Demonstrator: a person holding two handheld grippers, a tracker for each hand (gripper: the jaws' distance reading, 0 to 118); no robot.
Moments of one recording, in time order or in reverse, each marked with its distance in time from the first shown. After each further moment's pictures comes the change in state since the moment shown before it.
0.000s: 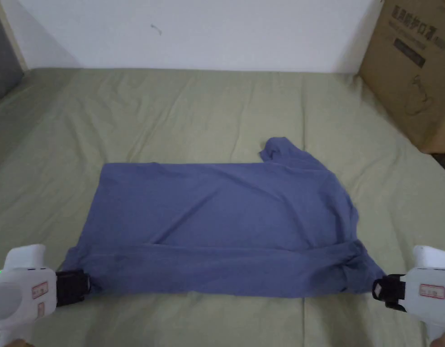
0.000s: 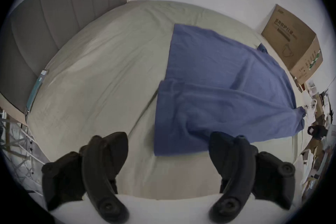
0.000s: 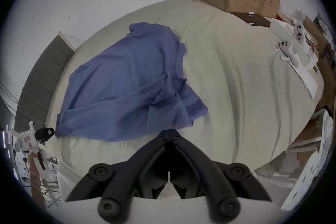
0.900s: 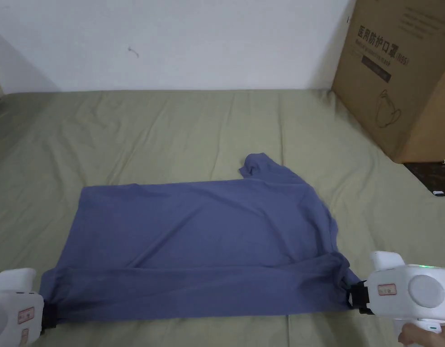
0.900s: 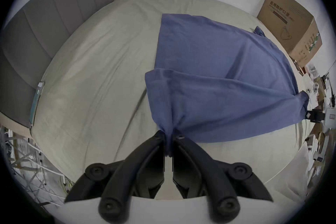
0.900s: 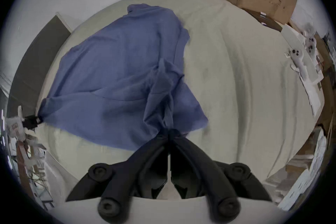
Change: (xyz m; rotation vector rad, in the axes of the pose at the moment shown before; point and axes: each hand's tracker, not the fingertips) left arm 0.024 0.010 0.017 -0.047 0.001 -0.100; right arm 0.021 0.022 -0.048 -0.083 -0.025 0.083
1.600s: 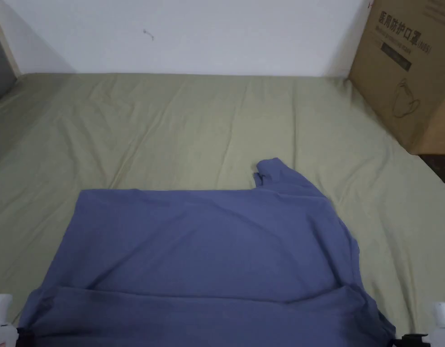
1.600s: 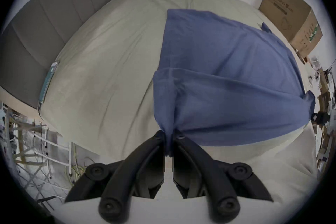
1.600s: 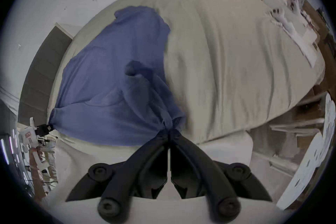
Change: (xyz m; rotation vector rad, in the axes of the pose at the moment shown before) left arm -0.032 -0.074 0.027 -0.063 0.050 -0.013; right arm 0.027 -0.095 0.053 -0.094 0.054 -0.112
